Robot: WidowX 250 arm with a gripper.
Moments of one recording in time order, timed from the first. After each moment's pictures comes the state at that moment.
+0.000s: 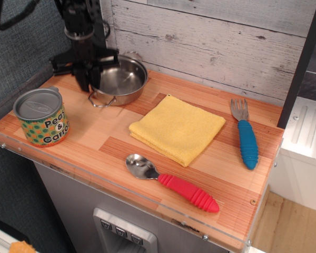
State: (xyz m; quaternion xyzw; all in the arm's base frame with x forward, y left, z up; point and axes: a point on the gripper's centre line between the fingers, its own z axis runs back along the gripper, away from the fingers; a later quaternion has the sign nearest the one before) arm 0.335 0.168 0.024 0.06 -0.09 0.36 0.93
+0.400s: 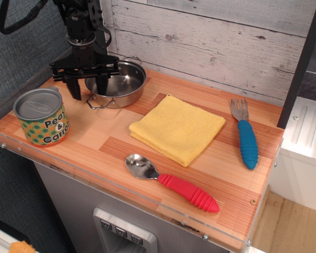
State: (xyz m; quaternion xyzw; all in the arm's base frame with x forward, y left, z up) arm 0.333 0.169 0.021 0.06 -0.08 0.36 0.93
